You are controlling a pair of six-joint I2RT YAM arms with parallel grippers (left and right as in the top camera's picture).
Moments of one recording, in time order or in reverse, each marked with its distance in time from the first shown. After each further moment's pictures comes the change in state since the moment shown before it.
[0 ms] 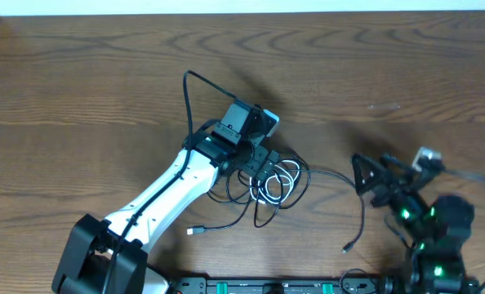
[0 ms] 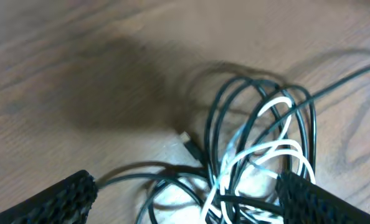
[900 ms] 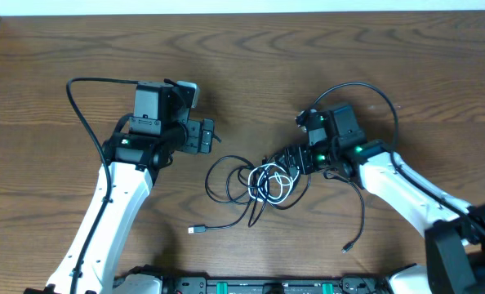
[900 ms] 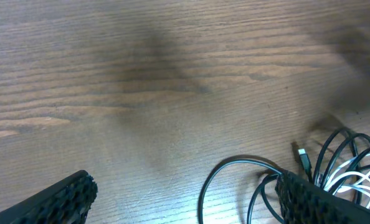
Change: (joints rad) left arm 0.390 -0.241 0.000 -0.114 -0.015 -0.016; right arm 0.487 1.103 0.562 -0.229 0.135 -0.423
